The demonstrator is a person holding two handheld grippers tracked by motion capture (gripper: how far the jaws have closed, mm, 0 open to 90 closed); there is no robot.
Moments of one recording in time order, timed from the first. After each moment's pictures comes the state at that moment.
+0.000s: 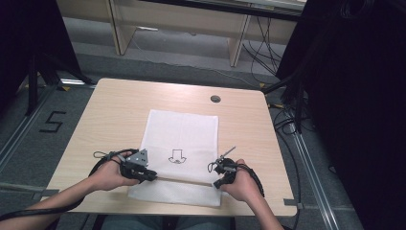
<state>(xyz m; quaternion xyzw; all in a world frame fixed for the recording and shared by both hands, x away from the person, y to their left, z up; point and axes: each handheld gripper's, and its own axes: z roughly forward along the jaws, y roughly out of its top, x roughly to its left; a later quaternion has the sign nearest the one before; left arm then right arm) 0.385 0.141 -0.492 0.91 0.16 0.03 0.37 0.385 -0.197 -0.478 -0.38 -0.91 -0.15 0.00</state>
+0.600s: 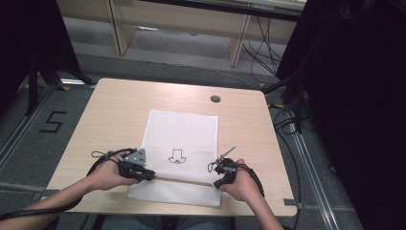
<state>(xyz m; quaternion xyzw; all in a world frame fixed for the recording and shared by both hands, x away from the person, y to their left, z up) 0.386 0.145 -0.493 0.91 0.17 0.03 0.37 0.385 -0.197 -0.478 -0.38 -0.91 -0.15 0.00</state>
